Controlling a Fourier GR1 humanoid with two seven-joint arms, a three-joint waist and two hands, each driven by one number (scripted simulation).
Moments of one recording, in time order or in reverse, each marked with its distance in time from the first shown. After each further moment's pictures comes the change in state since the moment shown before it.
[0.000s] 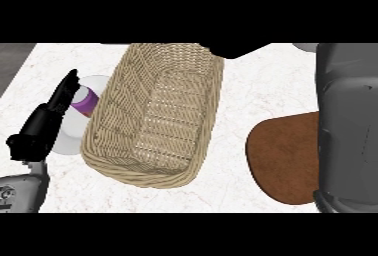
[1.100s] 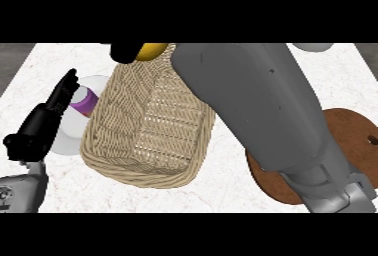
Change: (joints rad) left arm 0.000 -0.006 0.013 -0.014 -0.002 -0.016 0.015; right arm -0.264 0.079 0.201 0.500 -0.023 -0.010 0.172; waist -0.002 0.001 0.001
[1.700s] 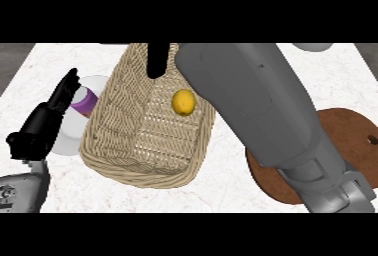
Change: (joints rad) left arm -0.008 -0.012 0.004 0.009 -0.010 0.003 0.000; right arm 0.018 0.000 0.010 0.068 -0.028 0.106 -0.052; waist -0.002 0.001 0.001
